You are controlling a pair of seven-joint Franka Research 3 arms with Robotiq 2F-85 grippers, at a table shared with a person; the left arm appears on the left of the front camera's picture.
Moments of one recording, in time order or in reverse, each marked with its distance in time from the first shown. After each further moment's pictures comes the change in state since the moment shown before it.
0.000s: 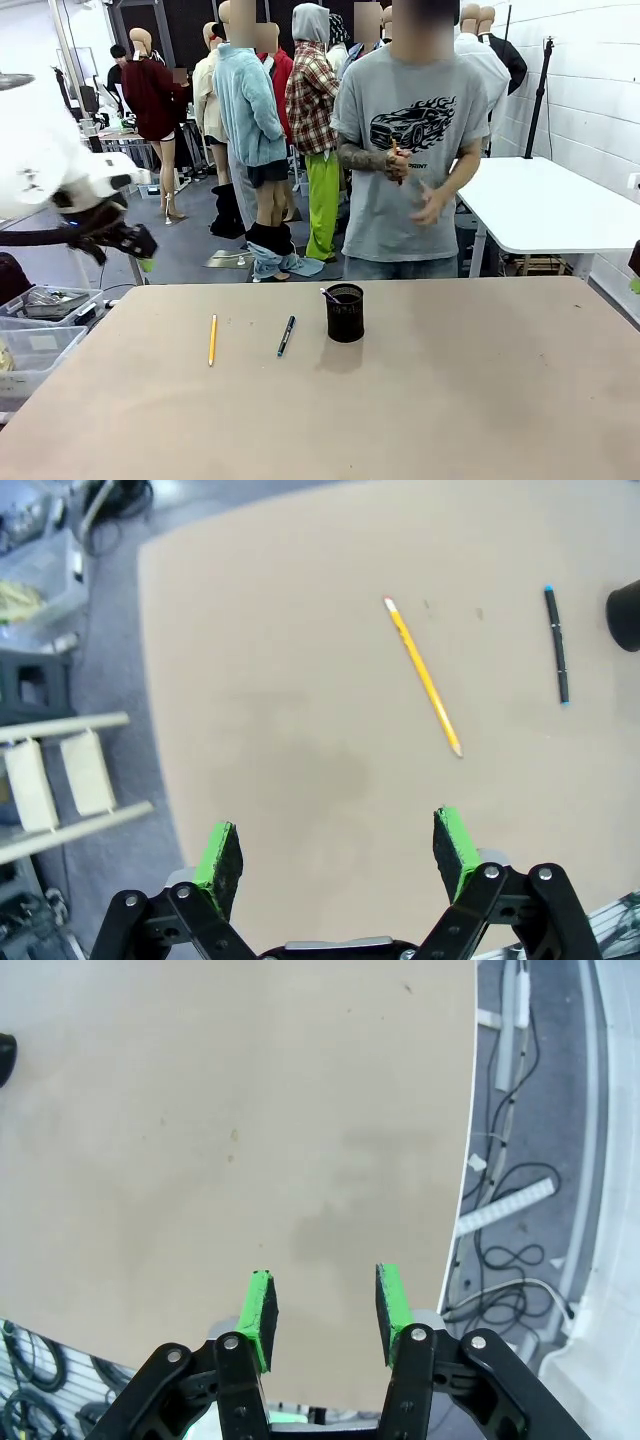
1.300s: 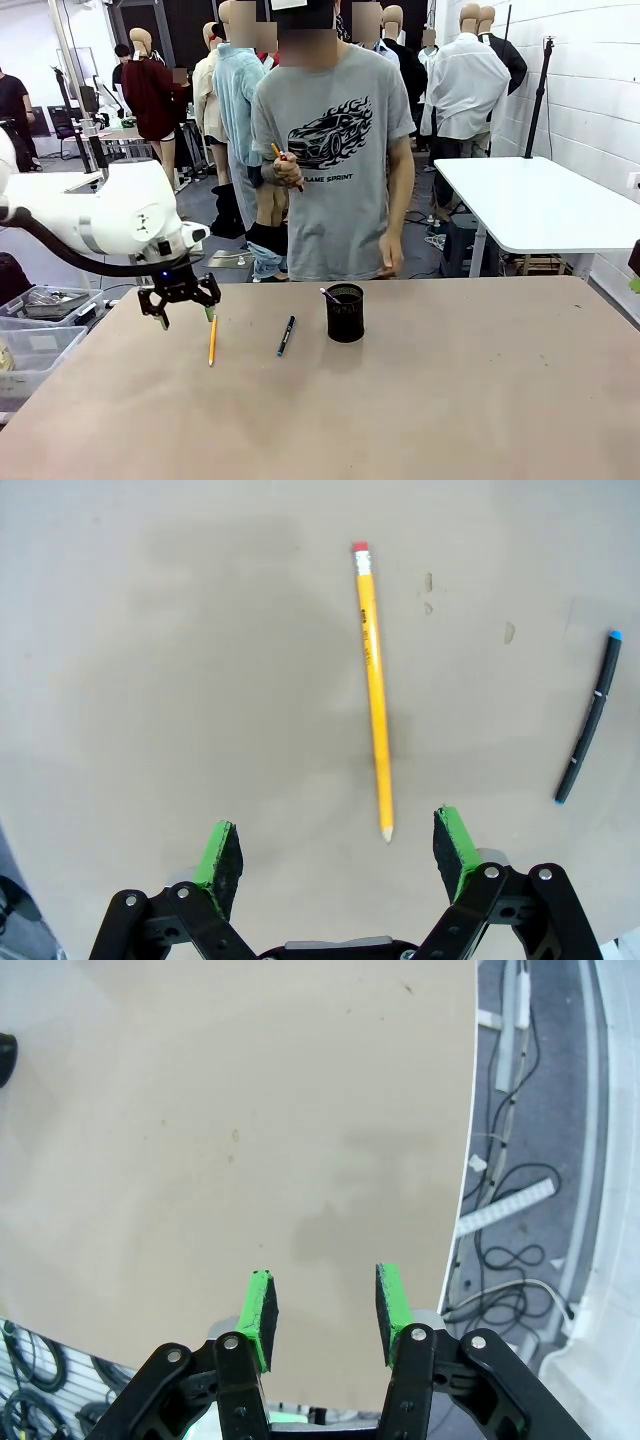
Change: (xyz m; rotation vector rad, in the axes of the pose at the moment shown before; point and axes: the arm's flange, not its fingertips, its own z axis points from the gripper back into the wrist) left arm 0.039 -0.045 -0.157 -0.086 0.301 0.316; right arm 0.000 0.000 0.000 0.001 -0.001 0.001
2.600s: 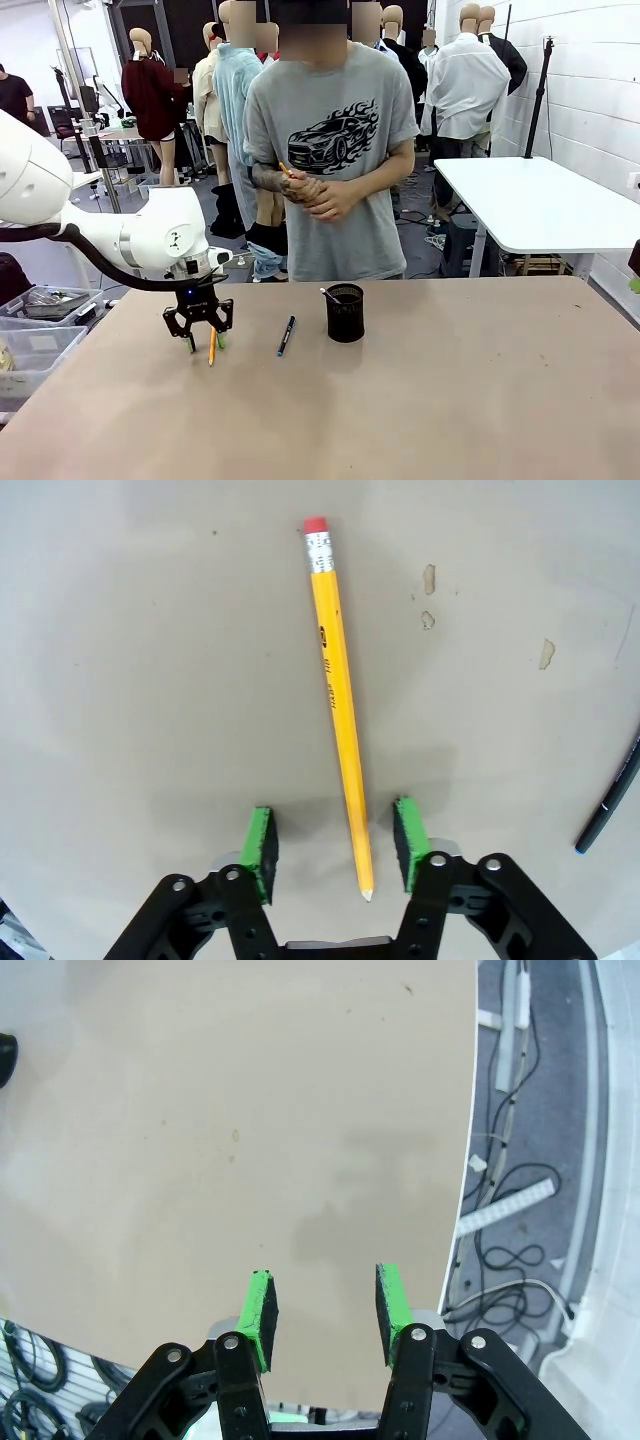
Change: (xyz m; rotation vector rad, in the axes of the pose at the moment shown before) left arm 0.016 -0.023 -0.054 0.053 0.109 -0.012; right arm 0.000 0.000 0.000 0.000 0.000 -0.001
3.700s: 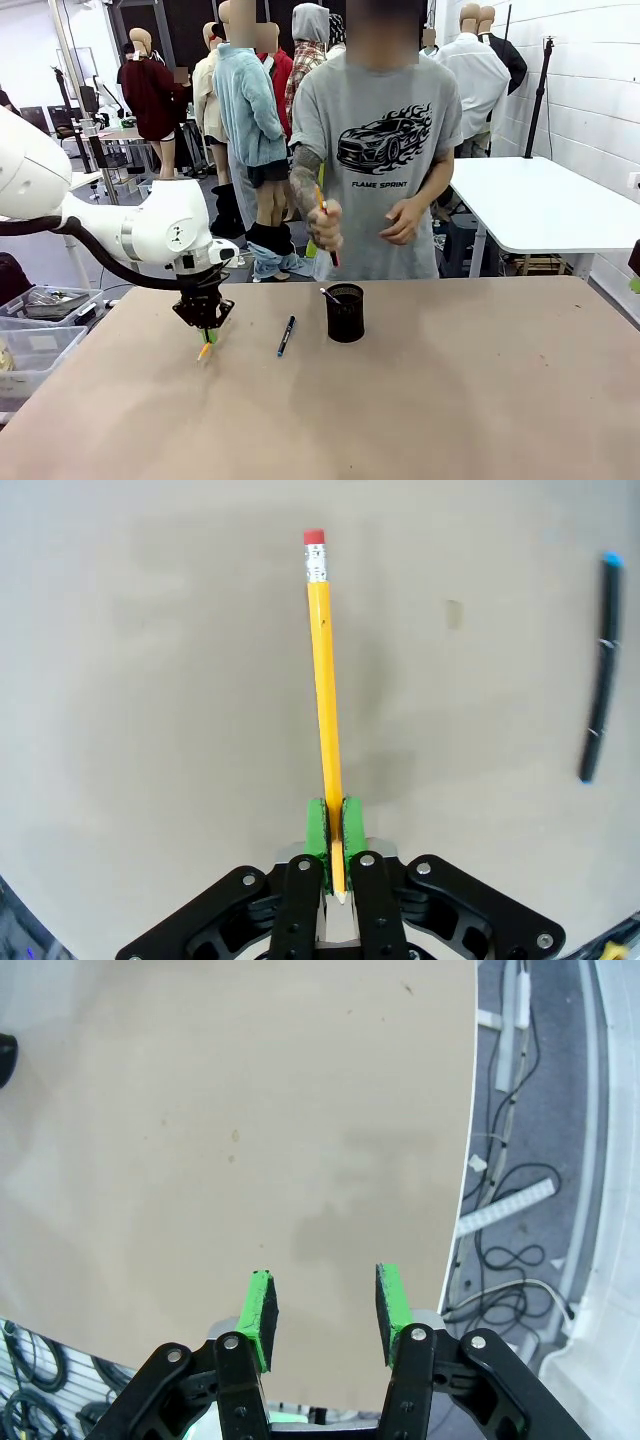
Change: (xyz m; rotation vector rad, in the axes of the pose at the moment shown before) left arm -0.003 -0.006 0.026 -0.021 -0.075 -0.373; right arm 0.000 0.000 0.000 0.000 0.000 0.000
